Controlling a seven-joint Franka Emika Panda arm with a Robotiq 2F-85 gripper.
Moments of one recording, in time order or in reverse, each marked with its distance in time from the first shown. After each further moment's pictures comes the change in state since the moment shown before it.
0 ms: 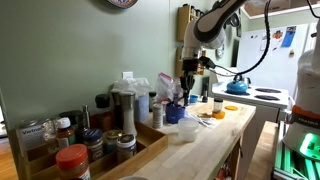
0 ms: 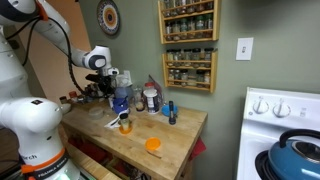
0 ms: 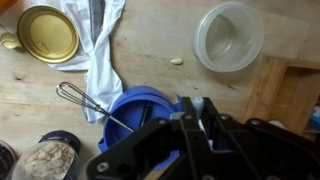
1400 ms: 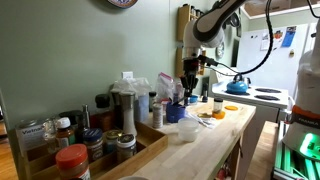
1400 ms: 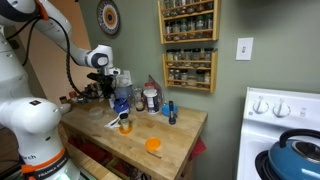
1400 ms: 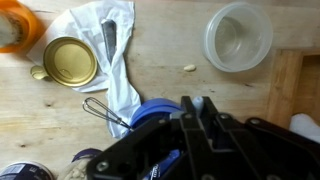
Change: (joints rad) arm -0.042 0.002 0.014 0.023 -0.062 -0.081 0.180
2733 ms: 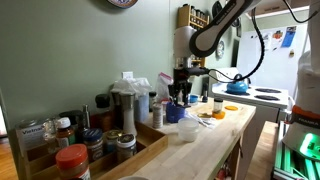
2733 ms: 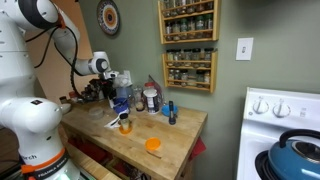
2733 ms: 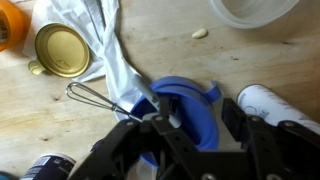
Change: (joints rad) arm 0.036 0.176 0.037 0.089 -0.340 0.129 0.527
